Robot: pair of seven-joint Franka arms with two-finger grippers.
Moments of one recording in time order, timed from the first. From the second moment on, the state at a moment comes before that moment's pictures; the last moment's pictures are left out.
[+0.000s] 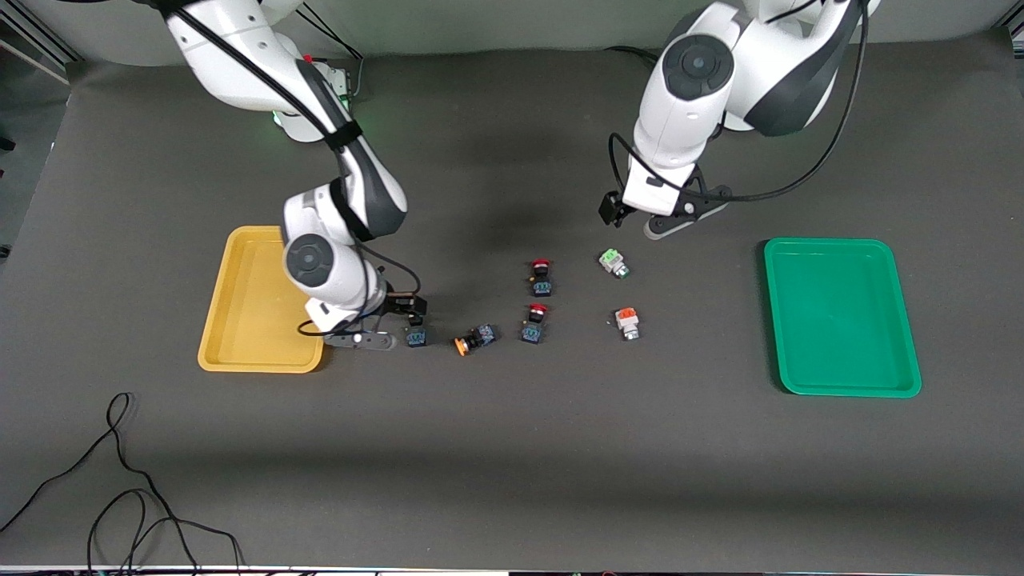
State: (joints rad) left arm -0.52 0.01 -0.11 -2.07 -0.03 2.05 -1.06; right arm 0.60 0.49 -0.16 -1.95 0.22 2.37 0.41
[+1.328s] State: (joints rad) left arm -0.57 0.42 -0.11 -2.26 0.09 2.65 -1.25; right arm 0.61 0.36 -0.37 -1.92 0.22 2.12 0.27
